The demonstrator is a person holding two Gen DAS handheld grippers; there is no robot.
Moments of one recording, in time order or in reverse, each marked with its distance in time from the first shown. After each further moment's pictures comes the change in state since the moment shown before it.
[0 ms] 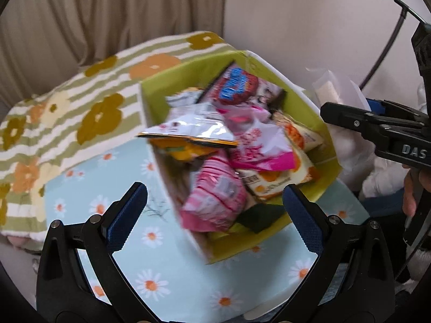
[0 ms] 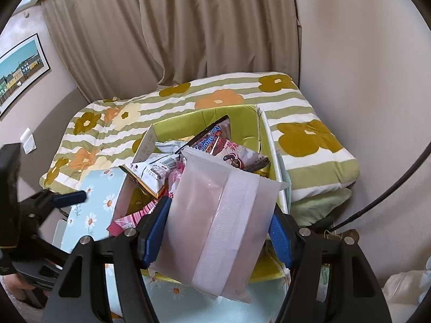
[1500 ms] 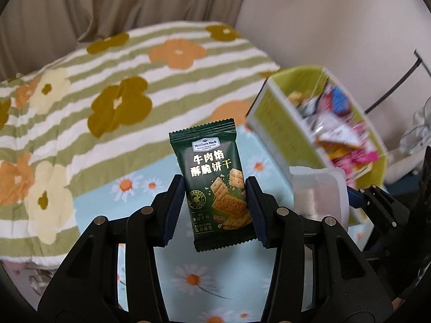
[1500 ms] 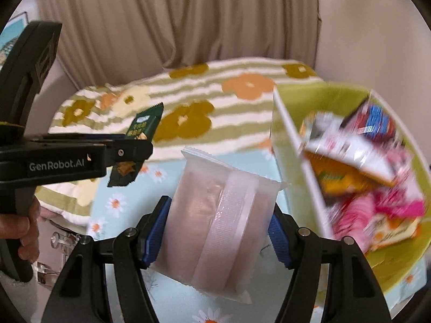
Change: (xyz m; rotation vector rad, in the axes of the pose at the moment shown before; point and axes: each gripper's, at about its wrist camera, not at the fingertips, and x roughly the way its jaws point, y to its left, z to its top) left arm 0.024 0.274 0.017 -0.043 0.051 -0.191; right arm 0.113 0.255 -0.010 0.036 0.016 -0.078
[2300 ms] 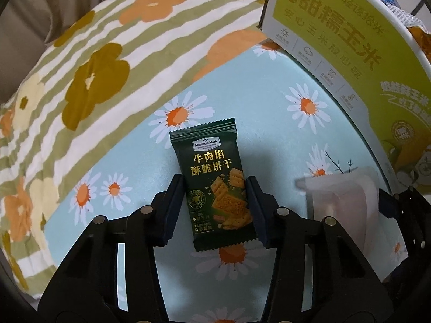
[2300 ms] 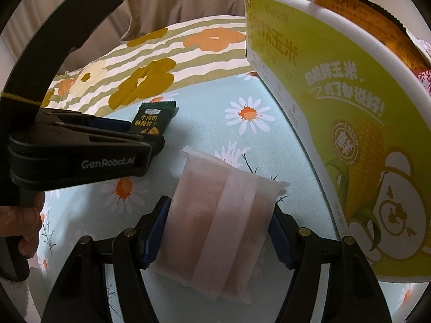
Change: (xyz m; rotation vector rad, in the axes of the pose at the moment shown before) left arm 0.170 -0.003 -0.038 0.232 0.267 0.088; right arm 0.112 -0.007 -0.074 0.155 0.181 -0.177
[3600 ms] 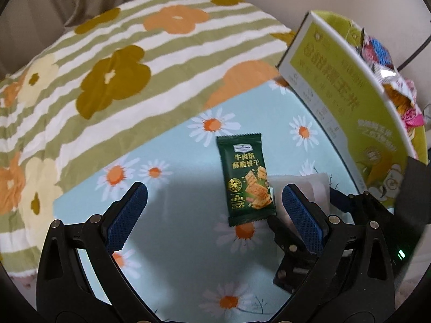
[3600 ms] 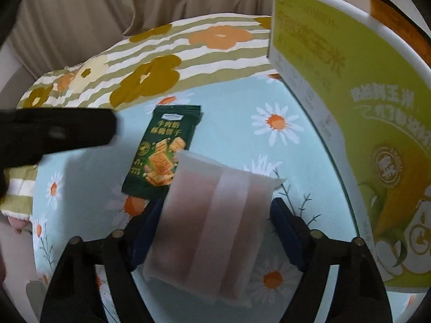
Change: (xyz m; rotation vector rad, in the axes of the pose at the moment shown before) left arm -0.047 0.044 -0.018 -0.144 -0.102 -0.071; right arm 0.025 0.027 0.011 -0.038 0.011 -0.006
